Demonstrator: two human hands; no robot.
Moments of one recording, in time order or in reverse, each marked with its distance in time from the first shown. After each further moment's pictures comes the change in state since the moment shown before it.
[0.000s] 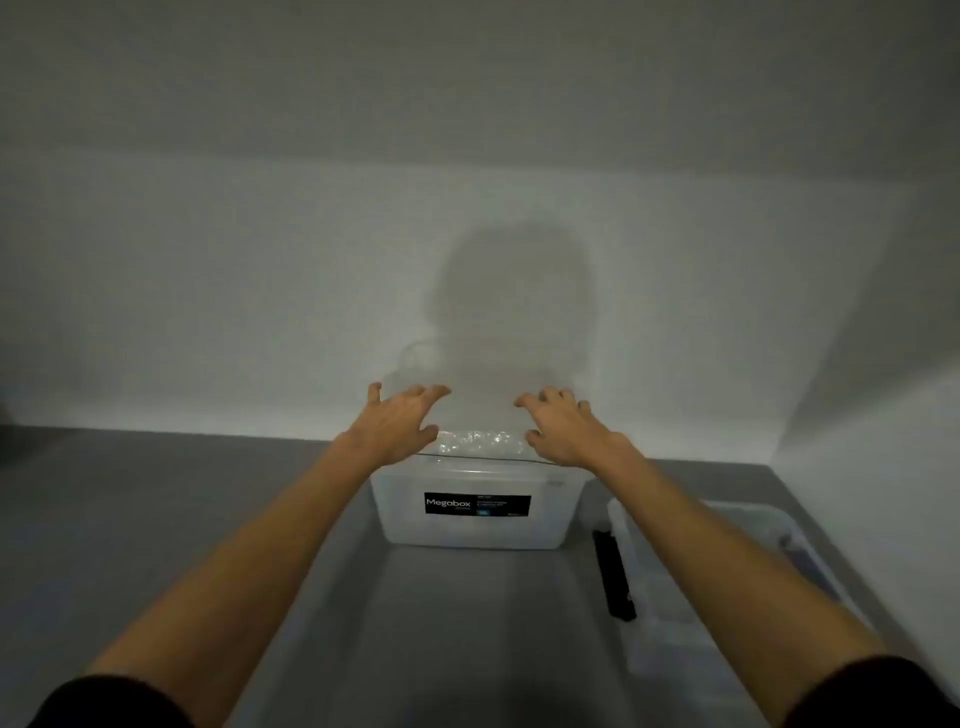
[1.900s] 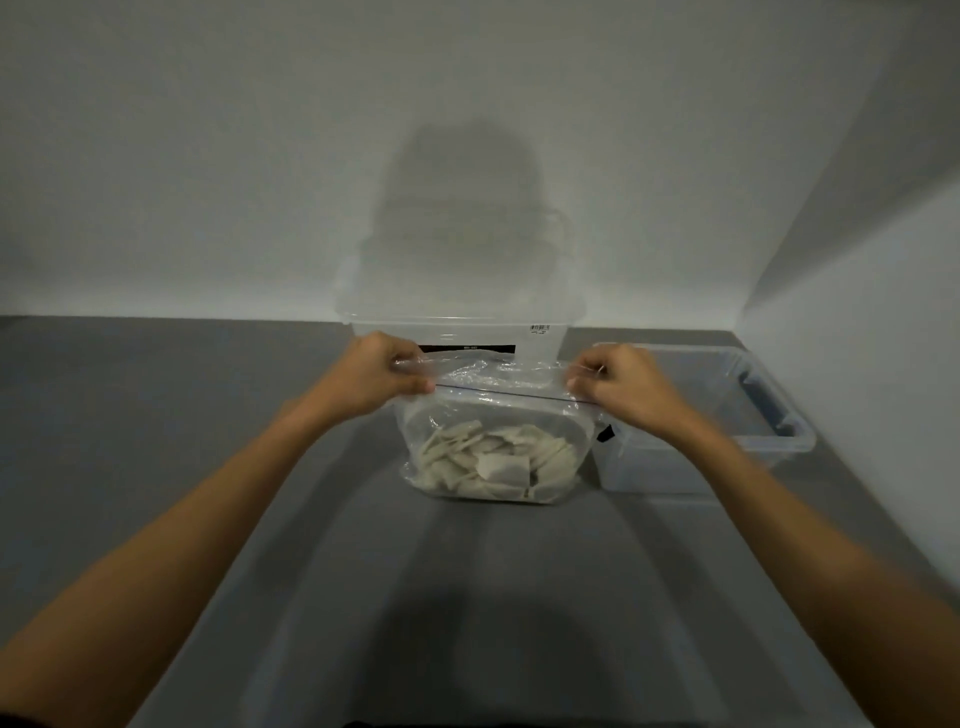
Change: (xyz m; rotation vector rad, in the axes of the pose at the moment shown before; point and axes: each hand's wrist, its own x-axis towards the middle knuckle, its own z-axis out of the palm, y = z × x) left_hand -0.114 0.020 0.042 -0.599 -0.018 -0.009; right_hand -0.163 -0.003 0.037 0.513 0.127 0.136
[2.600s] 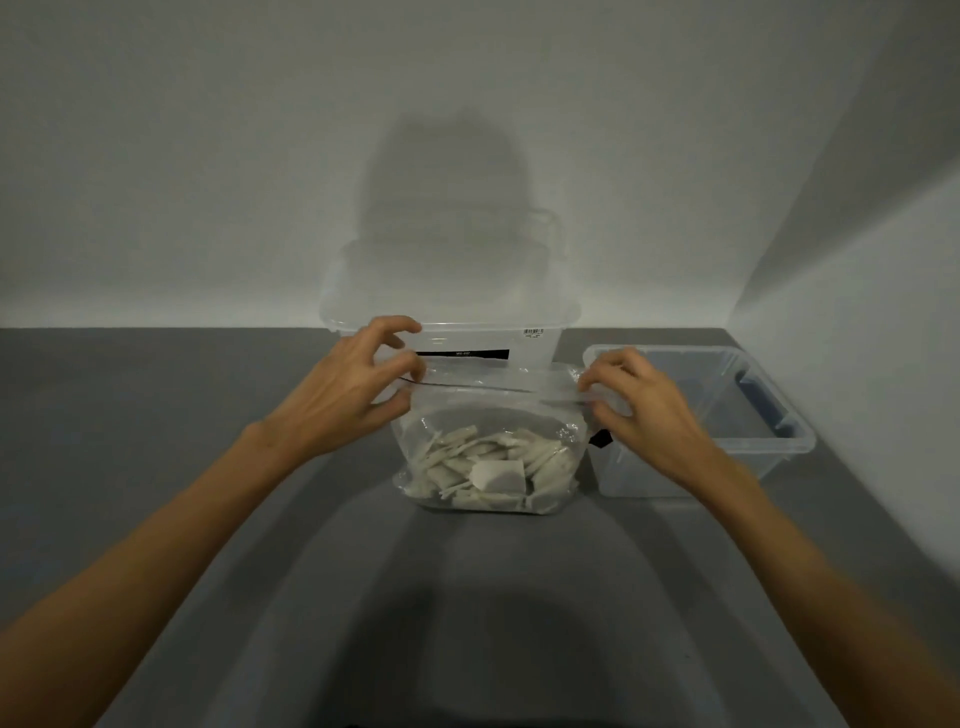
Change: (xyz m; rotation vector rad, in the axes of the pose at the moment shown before) left_hand -0.015 -0.009 -0.005 0.428 0.207 0.607; right_hand -0.023 0.037 0.010 -0.205 0.275 -0.296
